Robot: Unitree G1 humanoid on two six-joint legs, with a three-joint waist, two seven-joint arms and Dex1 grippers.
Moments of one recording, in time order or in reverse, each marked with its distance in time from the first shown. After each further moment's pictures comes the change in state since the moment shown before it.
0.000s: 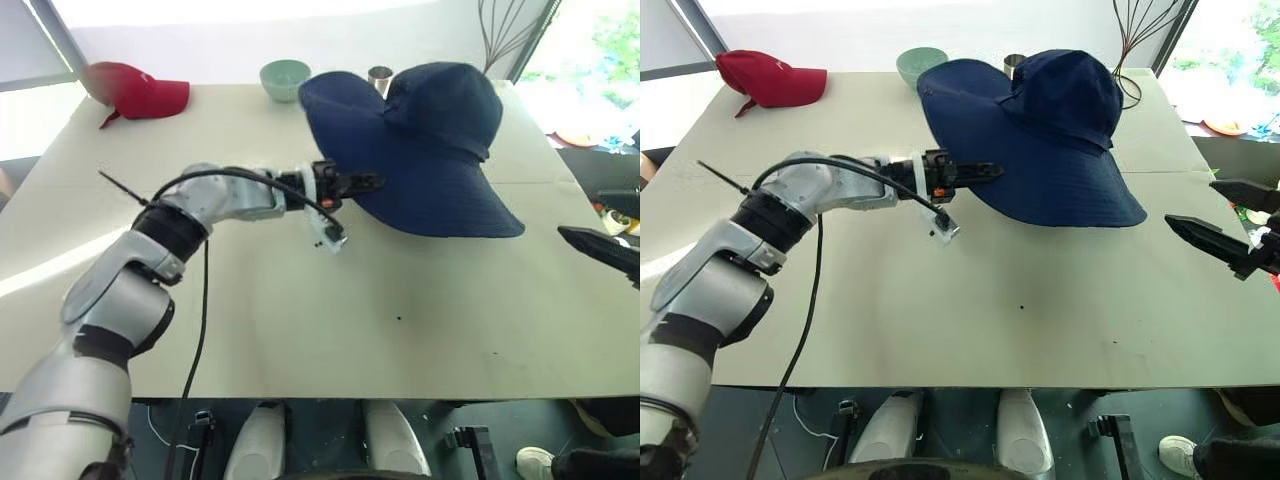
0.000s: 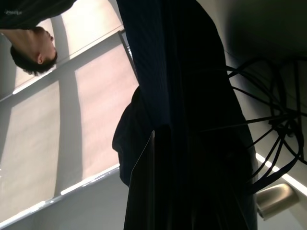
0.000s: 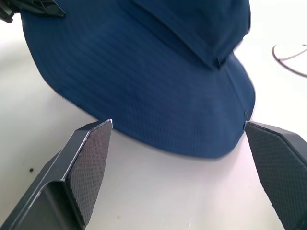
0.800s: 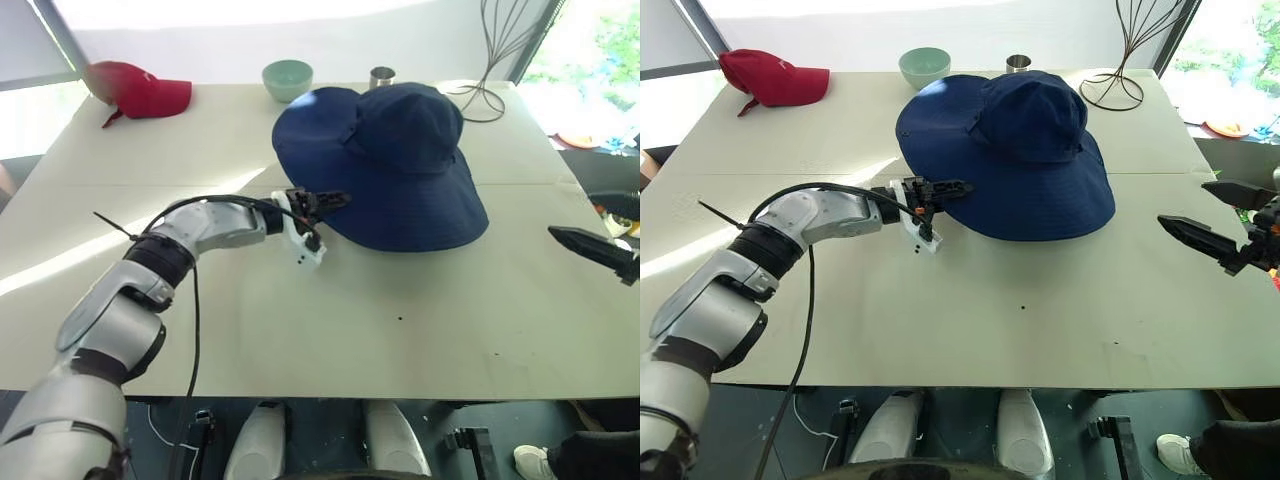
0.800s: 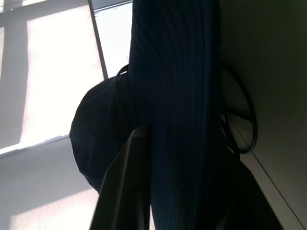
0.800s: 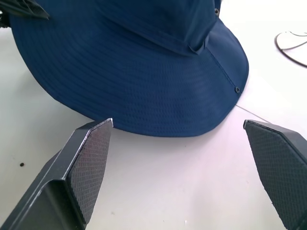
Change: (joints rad) left arm 0.131 0.013 0.046 0.055 -0.154 -0.003 -0.116; right arm -0.049 -0.030 0.093 0.035 -0.044 -0.008 -0.024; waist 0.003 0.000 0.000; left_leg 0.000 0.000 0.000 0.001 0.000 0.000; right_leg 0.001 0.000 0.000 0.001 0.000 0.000
